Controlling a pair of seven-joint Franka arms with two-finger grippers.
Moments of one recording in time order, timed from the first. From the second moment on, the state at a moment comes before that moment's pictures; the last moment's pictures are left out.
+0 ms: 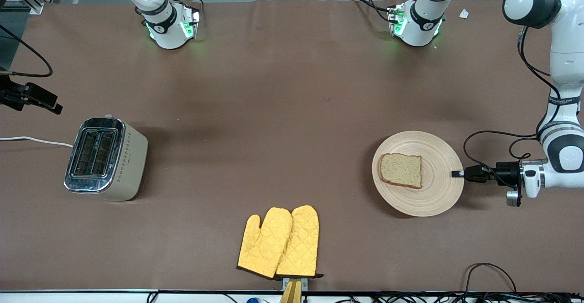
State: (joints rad) left arm 0.45 0.93 -0.14 -1.37 -0.75 1.68 0.84; right arm 0.01 0.02 -0.10 -1.58 0.01 1.61 0.02
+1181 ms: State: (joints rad) left arm 0.12 0.63 -0.18 -1.14 -0.13 1.69 0.48; right arm 0.01 0.02 -0.10 -1.57 0.01 1.61 0.02
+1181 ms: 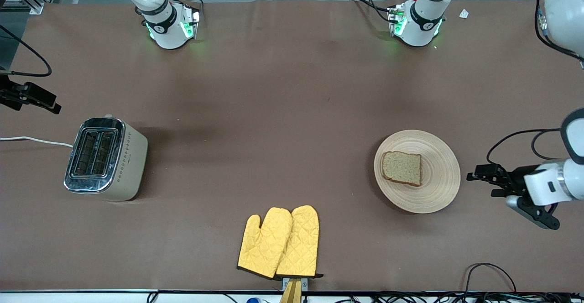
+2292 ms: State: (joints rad) left arm -0.06 0.04 -0.16 -1.51 0.04 1.66 -0.16; right arm 0.01 0.02 -0.10 -1.57 0.01 1.61 0.02
